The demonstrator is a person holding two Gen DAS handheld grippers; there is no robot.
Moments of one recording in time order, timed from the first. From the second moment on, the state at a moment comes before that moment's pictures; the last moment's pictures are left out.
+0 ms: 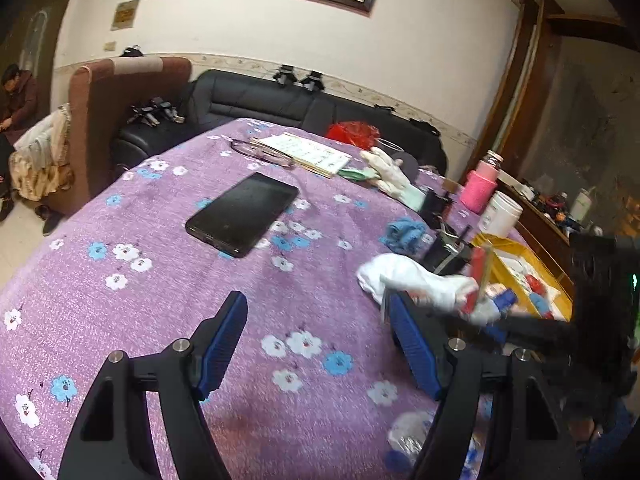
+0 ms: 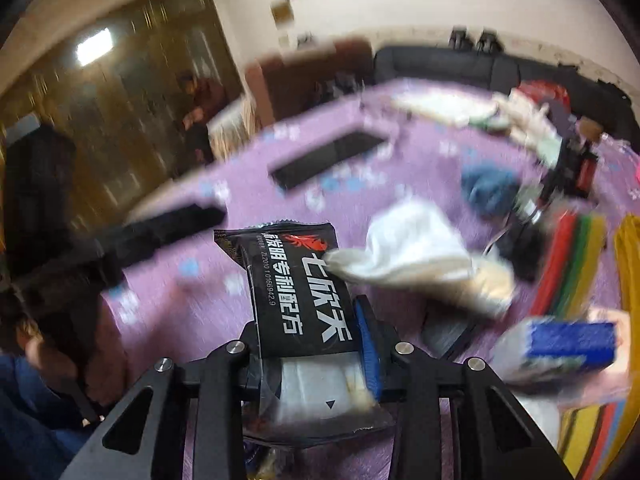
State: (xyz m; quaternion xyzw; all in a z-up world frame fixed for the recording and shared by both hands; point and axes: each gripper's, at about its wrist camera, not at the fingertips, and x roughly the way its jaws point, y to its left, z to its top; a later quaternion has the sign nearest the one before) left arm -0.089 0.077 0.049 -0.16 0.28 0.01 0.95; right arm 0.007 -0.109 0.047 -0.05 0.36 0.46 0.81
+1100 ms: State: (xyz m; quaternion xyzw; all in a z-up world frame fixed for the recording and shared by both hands) left arm -0.086 -0.027 0.009 -0.02 0.44 -0.11 0.89; right arm 0.034 -0.192 0.076 0.13 0.31 0.43 0.84
